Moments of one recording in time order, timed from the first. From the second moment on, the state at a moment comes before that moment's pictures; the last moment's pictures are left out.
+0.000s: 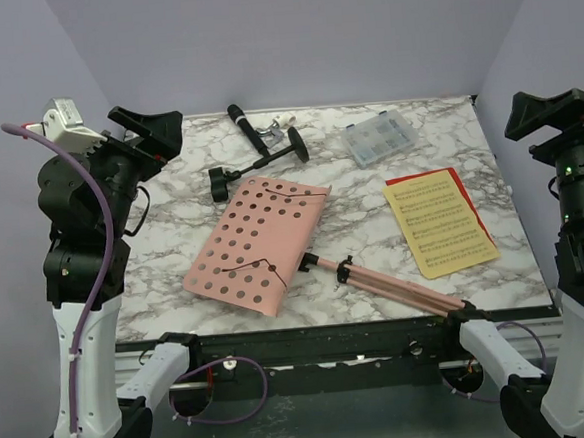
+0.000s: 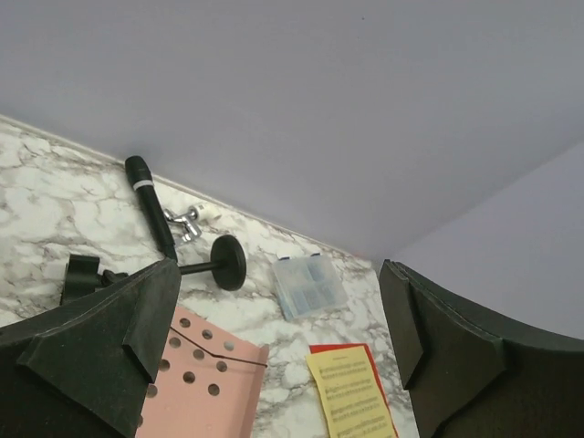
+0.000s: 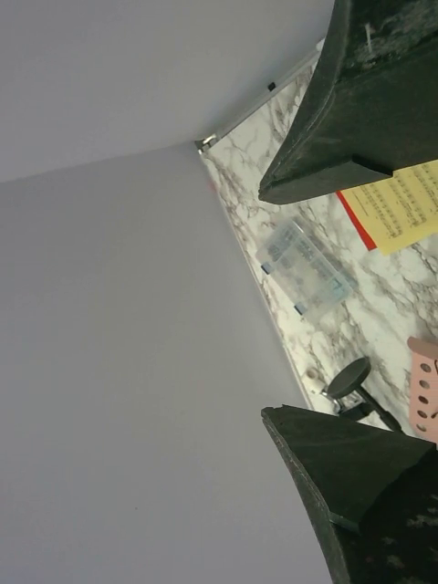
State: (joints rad) left arm -0.13 0.93 1.53 -0.54 -0.03 -0.69; right arm -0.07 0.86 1.68 -0.66 0.17 0.35
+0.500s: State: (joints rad) left arm -0.13 0.92 1.33 -0.62 0.17 -0.72; right arm -0.07 0.88 1.31 -0.60 -0.11 0.55
